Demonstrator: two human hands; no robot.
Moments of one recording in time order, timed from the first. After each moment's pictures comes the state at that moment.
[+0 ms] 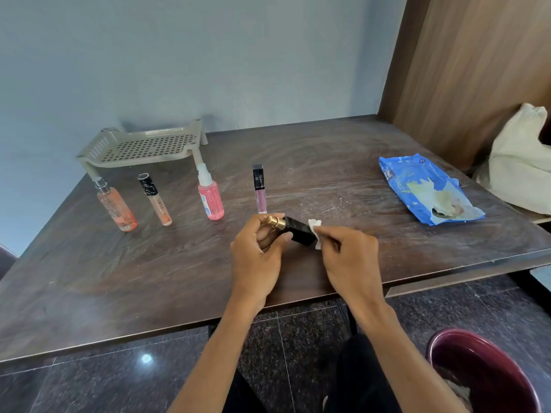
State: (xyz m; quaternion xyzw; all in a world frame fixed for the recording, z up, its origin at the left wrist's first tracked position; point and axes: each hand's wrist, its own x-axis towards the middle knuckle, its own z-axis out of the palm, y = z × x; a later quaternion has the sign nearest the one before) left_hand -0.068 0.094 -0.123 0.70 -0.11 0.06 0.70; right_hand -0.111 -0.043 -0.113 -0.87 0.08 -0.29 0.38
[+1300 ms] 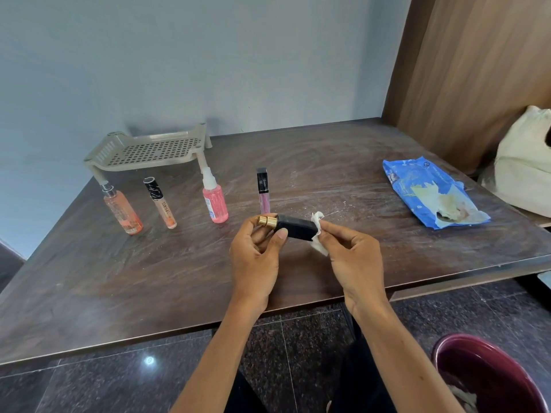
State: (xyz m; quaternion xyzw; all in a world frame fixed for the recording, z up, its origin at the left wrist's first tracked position) left_hand -0.065 0.096 -0.123 0.68 -0.05 0.06 0.73; right_hand -0.106 -0.036 -0.111 -0.66 0.21 -0.20 0.69
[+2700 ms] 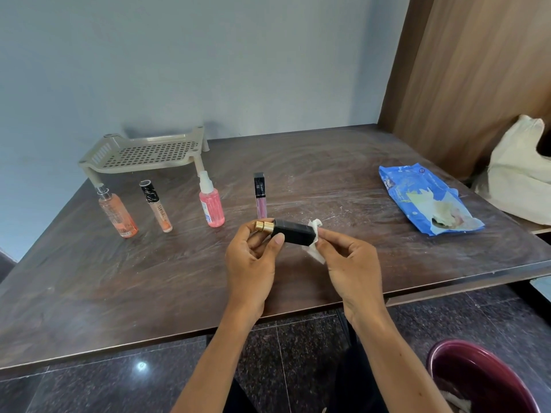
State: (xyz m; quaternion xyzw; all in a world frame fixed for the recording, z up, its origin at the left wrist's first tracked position) left_hand -0.068 0.096 -0.121 0.66 -0.06 0.06 0.75; right_hand -0.112 -0.037 -0.109 -0.69 0.20 -0.20 0.66
